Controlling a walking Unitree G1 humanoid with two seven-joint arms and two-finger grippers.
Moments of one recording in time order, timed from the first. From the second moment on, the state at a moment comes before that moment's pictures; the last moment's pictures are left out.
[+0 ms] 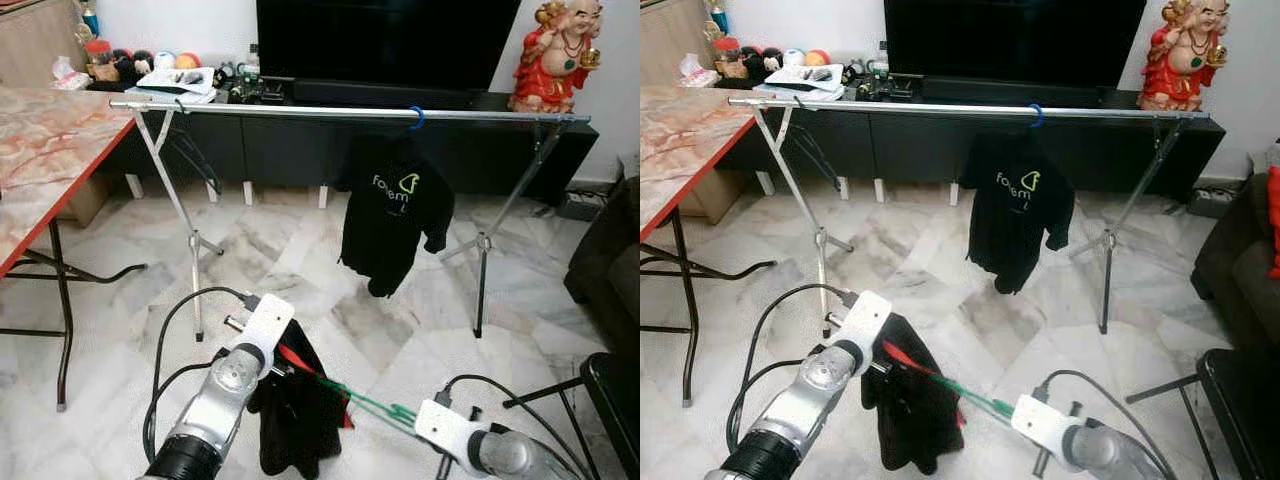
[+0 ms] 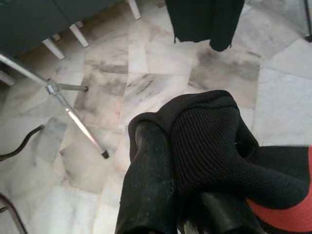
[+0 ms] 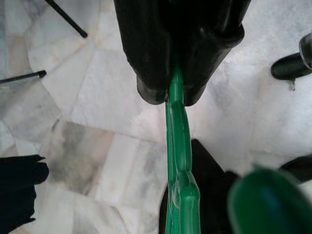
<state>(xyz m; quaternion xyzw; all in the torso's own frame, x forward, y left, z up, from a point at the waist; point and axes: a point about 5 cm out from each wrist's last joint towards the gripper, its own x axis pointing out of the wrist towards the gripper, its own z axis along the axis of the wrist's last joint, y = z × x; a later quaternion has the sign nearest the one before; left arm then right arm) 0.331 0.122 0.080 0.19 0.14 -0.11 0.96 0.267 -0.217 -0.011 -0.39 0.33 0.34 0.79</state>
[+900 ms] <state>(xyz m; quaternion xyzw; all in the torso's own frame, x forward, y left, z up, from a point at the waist) 0.332 0.158 0.080 0.02 0.10 0.04 0.99 0.242 -0.228 -0.015 -0.25 0.36 0.36 0.82</state>
